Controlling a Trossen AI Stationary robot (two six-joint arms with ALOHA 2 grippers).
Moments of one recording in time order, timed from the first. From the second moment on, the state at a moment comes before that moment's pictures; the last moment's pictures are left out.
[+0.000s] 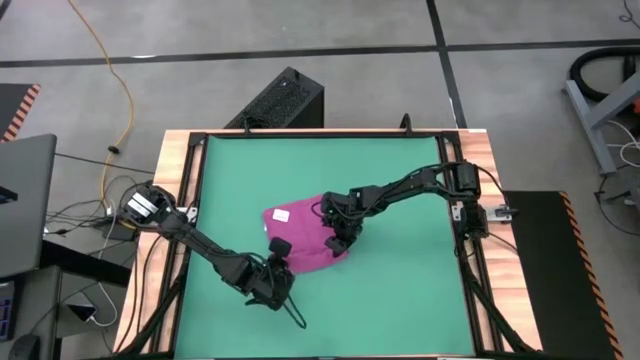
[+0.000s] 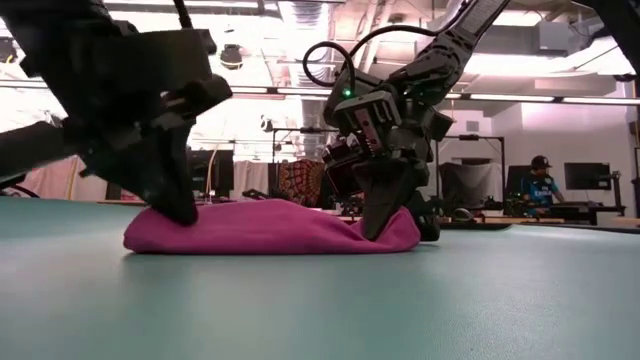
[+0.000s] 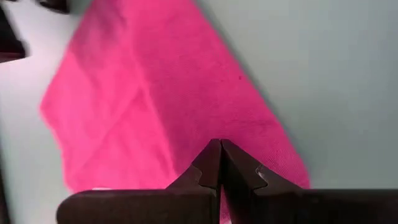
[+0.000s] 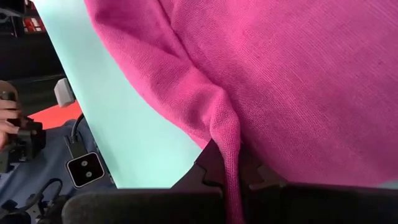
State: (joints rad) left arm -0.55 1.78 0.99 -0.41 -0.57 0.03; right arm -0.08 1.97 1.12 -0.22 -0.69 0.69
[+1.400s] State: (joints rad) left arm -0.54 1.71 0.82 -0.11 -0.34 -0.03; right arm -0.08 1.97 1.12 -0.16 -0.64 0.67
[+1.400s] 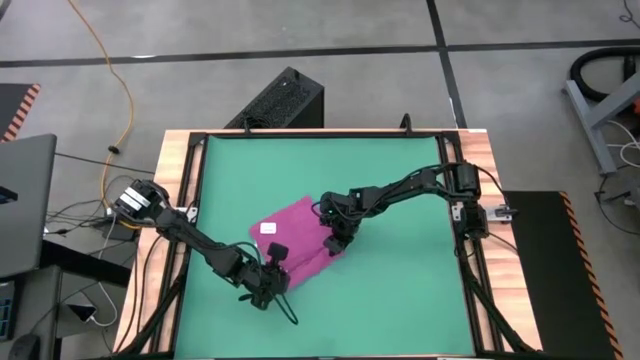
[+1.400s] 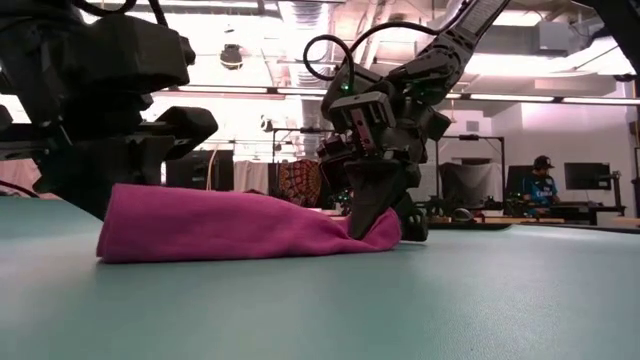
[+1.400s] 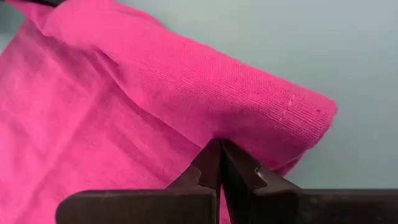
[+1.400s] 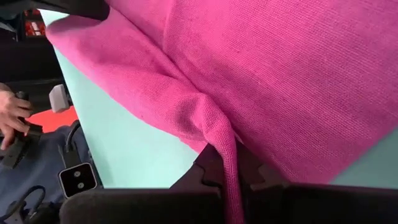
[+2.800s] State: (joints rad) left arm -0.50 1.70 0.81 -0.14 -0.29 0.00; right arm -0.24 1.84 1.12 -0.20 -0.76 0.09
